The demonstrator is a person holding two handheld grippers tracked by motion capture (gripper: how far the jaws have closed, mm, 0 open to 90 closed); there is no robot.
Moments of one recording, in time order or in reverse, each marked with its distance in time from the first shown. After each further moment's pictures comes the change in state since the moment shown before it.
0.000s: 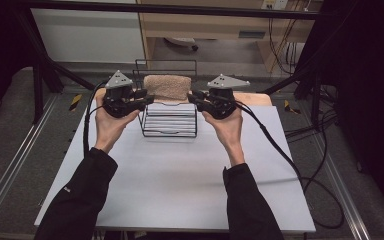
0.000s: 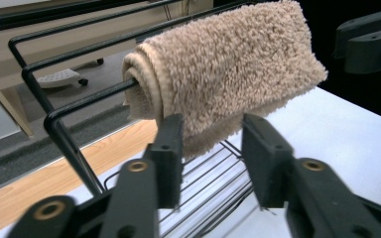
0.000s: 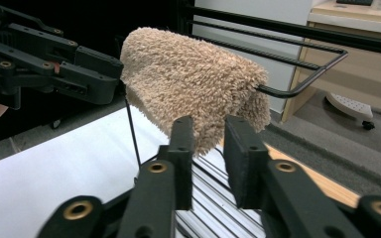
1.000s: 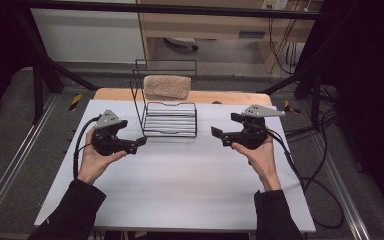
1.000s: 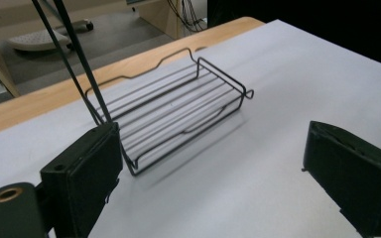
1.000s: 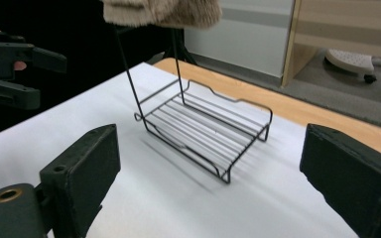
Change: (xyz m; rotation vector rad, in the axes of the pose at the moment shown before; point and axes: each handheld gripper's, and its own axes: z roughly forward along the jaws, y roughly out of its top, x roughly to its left) left arm -0.016 -0.091 -0.032 0.089 -0.026 -0.027; right arm -0.020 -0.071 -0.072 0.064 -0.006 0.125
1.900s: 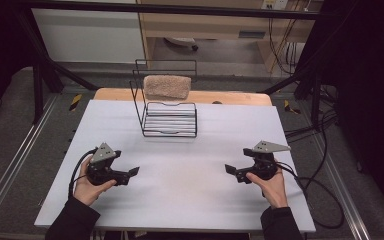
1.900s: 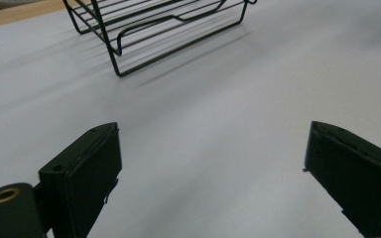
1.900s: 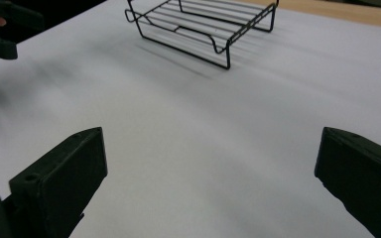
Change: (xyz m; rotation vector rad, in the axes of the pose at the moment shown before) left arm -0.002 -0.095 -0.002 0.088 -0.014 -0.008; right arm -0.019 -0.106 -0.022 0.155 0.035 0.049
